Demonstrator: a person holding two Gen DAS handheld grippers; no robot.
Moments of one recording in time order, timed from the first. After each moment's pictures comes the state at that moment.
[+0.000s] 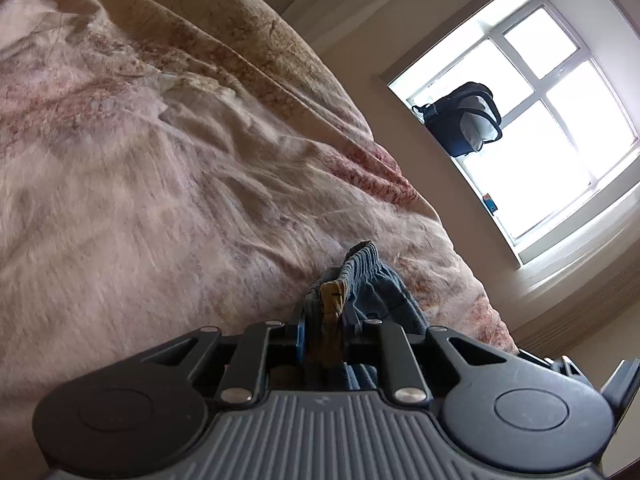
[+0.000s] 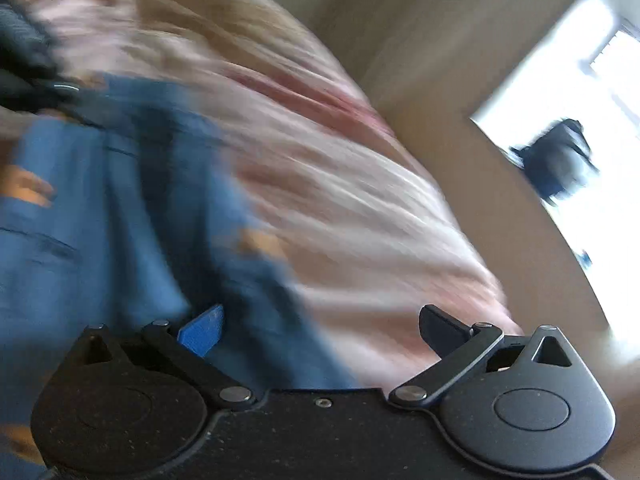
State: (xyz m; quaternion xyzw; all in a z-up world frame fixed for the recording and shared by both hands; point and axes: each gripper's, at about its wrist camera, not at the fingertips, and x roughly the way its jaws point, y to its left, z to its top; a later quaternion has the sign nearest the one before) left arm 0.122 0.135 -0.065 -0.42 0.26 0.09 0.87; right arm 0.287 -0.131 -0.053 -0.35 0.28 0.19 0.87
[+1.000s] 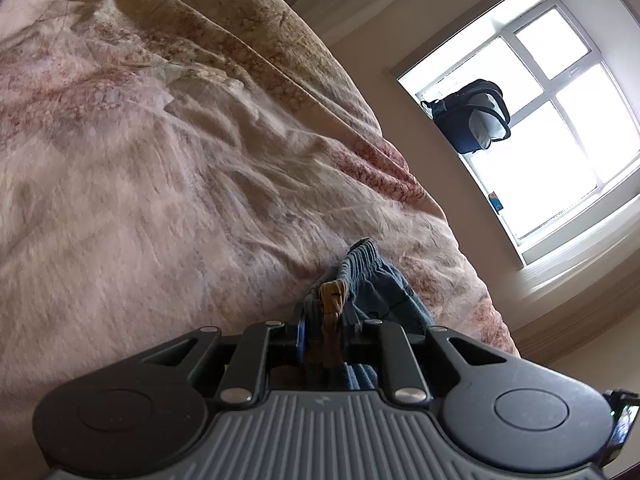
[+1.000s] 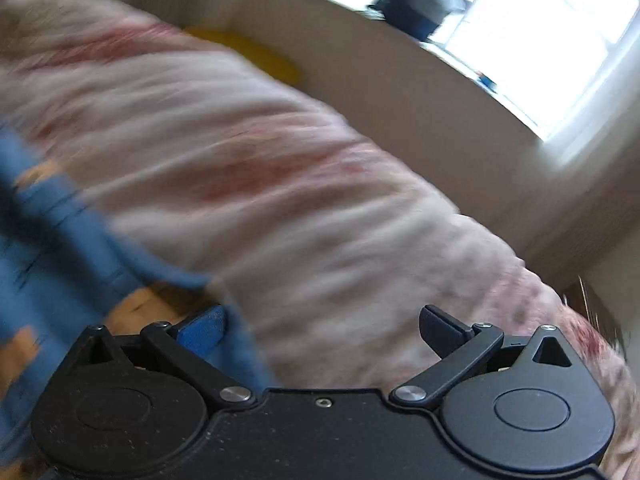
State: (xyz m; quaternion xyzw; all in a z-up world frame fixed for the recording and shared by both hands) left arm 0.124 0.139 -0.065 -0.43 0.27 0.10 0.85; right arm 0.305 -0.215 -0.051 -0.22 0.38 0.01 0.90
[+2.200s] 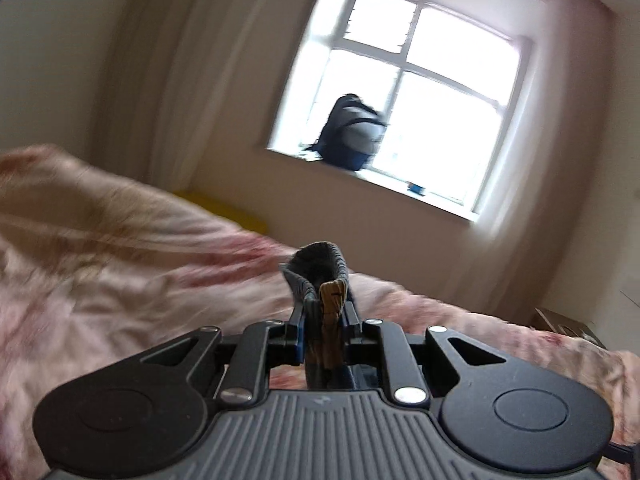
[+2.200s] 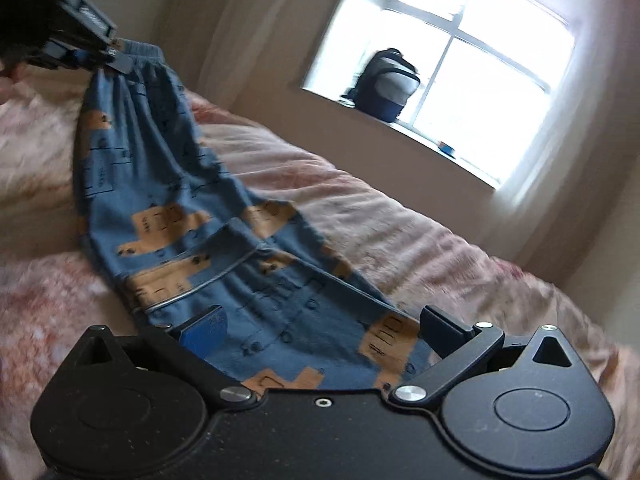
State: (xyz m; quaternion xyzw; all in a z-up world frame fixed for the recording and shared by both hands) left arm 0.095 0.015 0.065 -0.15 0.18 0.01 0.97; right arm 0.050 -0.240 -0.024 -0.19 0.24 0.04 0.95
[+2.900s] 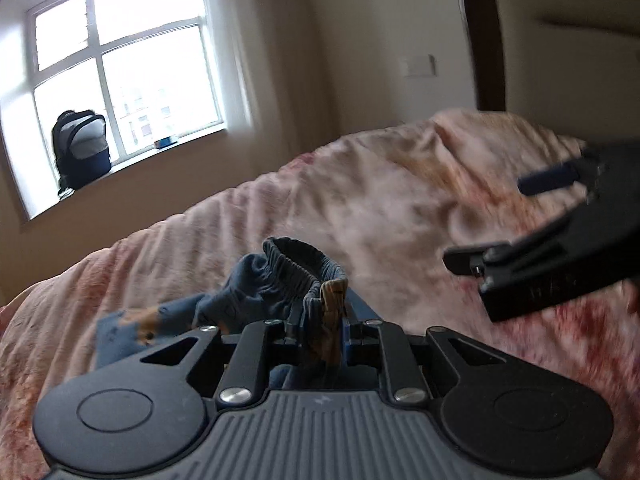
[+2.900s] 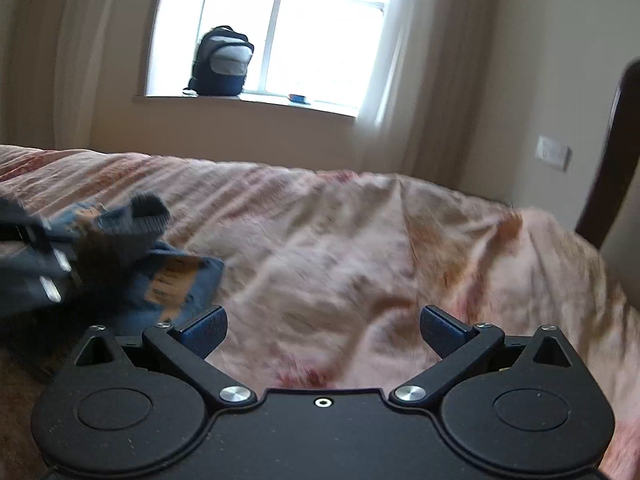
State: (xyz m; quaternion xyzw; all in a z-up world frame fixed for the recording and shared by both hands) left arm 0.078 -0.255 -0.032 0.18 0.22 -0.28 0.92; right arm 0.017 -0.383 -0.028 -0.05 0.26 -0.15 0.95
